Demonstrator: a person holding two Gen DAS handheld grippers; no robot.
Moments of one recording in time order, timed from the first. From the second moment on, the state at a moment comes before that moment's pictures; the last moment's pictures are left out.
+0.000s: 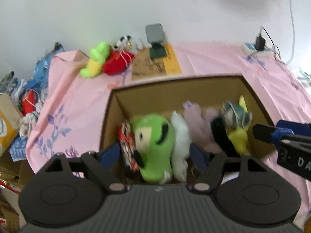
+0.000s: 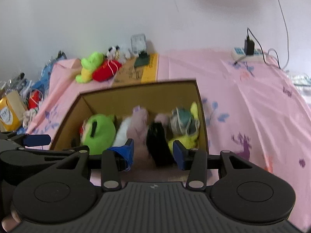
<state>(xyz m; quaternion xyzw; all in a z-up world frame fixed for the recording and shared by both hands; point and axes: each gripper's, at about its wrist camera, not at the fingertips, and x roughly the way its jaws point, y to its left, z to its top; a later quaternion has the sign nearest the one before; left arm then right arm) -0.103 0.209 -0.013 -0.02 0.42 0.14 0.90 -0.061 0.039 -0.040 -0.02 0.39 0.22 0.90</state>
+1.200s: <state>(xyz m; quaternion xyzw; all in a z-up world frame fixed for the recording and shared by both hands) -0.002 0.257 -0.104 -0.07 0.43 0.18 0.88 0.034 0.085 -0.124 -0.02 0.38 0.21 0.90</state>
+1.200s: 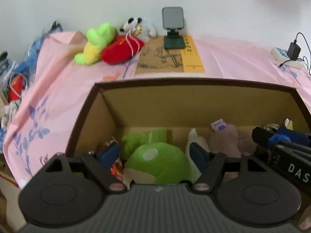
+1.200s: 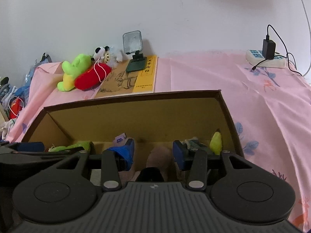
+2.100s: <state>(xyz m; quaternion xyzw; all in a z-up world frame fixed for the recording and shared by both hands) 0.001 0.255 -0.108 -0.06 0.43 0.18 0.88 0.036 0.088 -0.128 -0.03 0.38 0.21 0.90</state>
